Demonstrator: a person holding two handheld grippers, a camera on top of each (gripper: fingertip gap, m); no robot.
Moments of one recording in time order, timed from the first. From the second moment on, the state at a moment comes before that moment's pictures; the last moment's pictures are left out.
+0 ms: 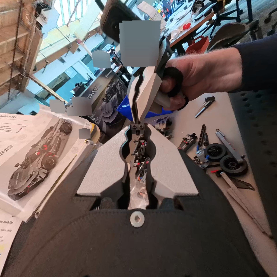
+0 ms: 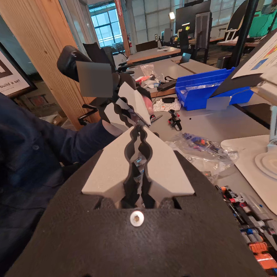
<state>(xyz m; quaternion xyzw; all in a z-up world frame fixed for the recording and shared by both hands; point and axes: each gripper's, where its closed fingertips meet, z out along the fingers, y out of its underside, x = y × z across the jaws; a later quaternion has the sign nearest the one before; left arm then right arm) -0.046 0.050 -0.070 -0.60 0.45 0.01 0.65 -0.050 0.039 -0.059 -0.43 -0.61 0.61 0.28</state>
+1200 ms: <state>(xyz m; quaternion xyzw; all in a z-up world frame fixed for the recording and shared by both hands) -0.090 0.062 -0.073 -0.62 0.40 0.09 0.66 -0.086 0.053 -0.074 -0.51 -0.55 0.62 0.21</state>
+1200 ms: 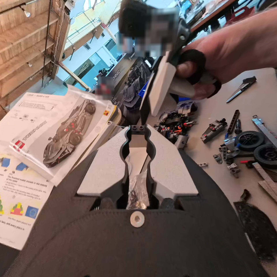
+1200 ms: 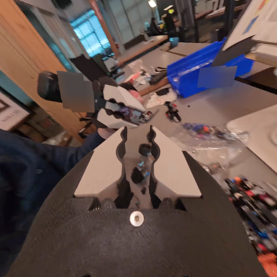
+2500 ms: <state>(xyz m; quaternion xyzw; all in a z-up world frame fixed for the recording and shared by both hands) -0.146 0.099 -0.197 -0.86 0.33 0.14 0.37 -0.078 0.078 -0.145 -0.57 -0.62 0.49 0.22</state>
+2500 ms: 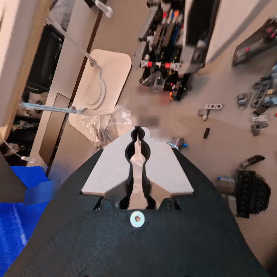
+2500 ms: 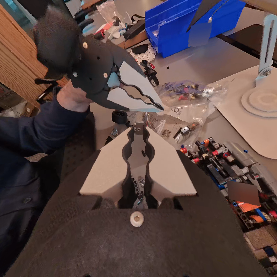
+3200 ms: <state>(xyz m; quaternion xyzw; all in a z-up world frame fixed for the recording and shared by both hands) -0.162 0.096 -0.112 -0.79 0.15 -0.15 0.57 -0.100 0.073 -0.150 -0.45 -0.78 0.28 0.34</state>
